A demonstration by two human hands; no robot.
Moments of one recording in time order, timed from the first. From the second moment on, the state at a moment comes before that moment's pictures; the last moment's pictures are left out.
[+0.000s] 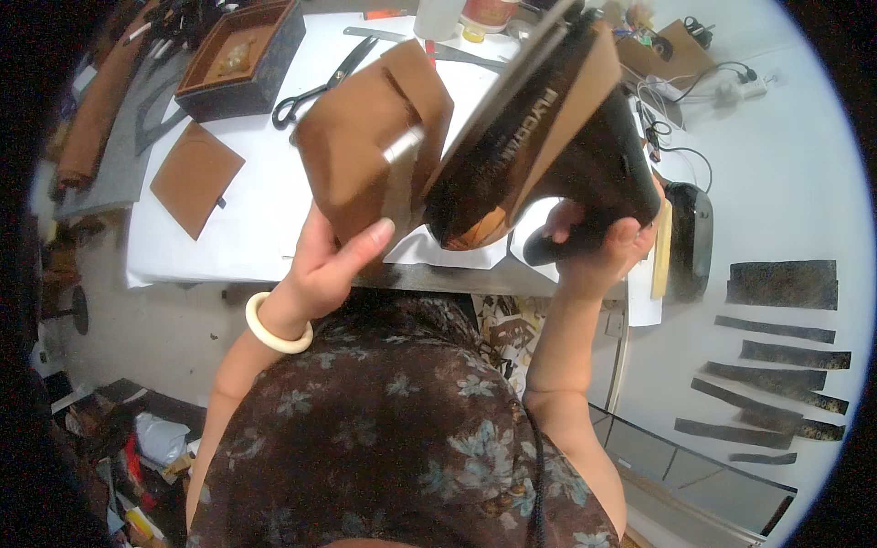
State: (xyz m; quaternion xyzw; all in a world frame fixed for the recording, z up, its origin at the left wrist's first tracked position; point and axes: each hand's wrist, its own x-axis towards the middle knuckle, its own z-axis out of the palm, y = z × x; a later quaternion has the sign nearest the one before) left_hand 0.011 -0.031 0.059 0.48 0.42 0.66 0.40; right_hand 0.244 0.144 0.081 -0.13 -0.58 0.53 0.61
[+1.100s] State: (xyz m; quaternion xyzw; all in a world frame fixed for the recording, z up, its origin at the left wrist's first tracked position) left_hand 0.002 -0.031 0.060 0.69 0.42 0.55 0.22; right_hand 0.256 0.116 0.069 -0.17 -0.54 0.50 0.66
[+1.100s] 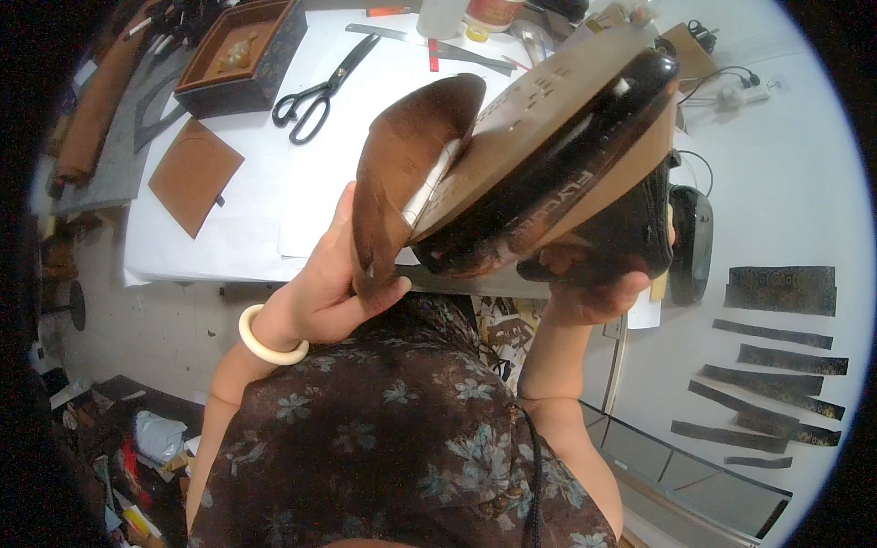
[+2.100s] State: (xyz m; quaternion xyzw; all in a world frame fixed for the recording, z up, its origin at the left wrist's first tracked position) left_hand -0.011 -0.019 0.035 0.15 0.21 0.79 0.56; right_hand 0.189 0.125 0.126 -0.27 -0.74 0.53 0.33
